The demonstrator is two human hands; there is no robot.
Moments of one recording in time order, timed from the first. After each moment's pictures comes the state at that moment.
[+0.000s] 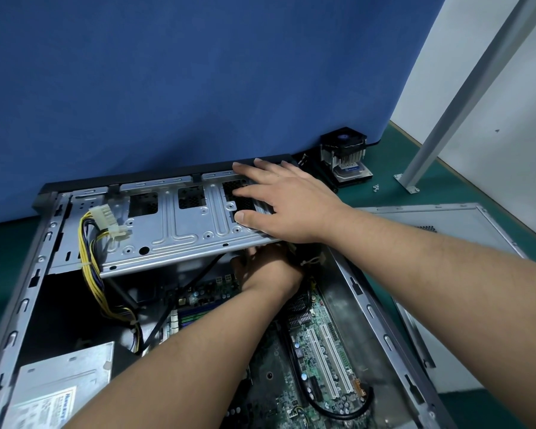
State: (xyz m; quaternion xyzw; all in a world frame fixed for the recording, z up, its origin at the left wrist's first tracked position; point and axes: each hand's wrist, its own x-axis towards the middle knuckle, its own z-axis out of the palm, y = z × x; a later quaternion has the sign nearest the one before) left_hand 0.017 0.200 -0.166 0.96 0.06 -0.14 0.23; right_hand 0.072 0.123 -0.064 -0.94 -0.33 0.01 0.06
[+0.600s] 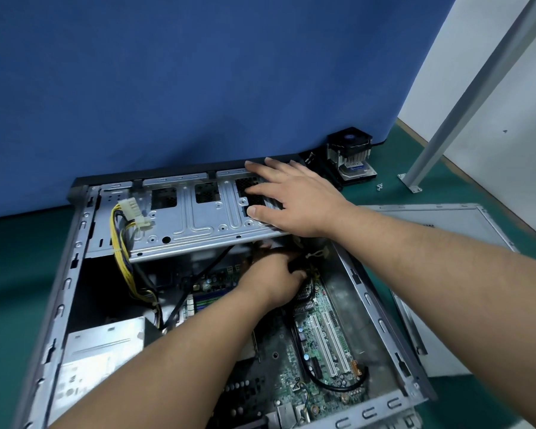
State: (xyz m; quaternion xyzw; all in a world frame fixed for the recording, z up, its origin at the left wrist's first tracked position) left_hand -0.009 0.226 -0.148 0.92 -0.06 -0.19 0.33; right_hand 0.075 0.121 -0.067 -0.94 -0.33 0.00 0.05
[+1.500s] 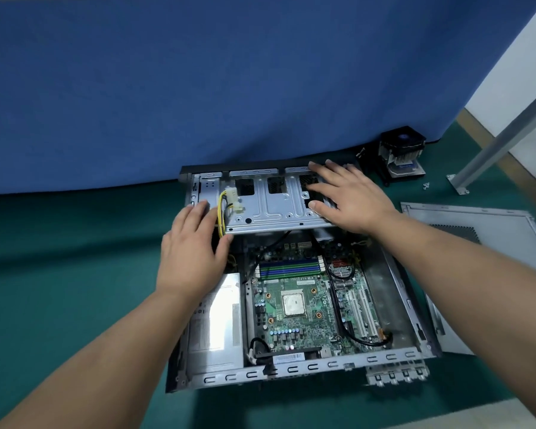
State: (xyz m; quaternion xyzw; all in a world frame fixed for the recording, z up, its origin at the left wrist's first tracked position) left_hand -0.111 0.416 -0.068 0.97 0.12 0.06 0.19; right_hand 0.063 0.128 -0.057 -0.94 -0.33 0.00 -0.01
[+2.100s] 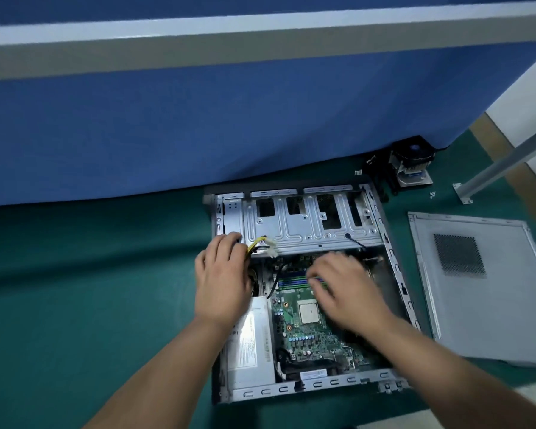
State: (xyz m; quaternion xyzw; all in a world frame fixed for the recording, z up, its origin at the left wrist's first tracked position) left_hand -0.115 0.417 -0.052 0.97 0.08 0.04 0.20; right_hand -0.073 0.171 -0.050 -0.94 -0.28 0.06 0.17
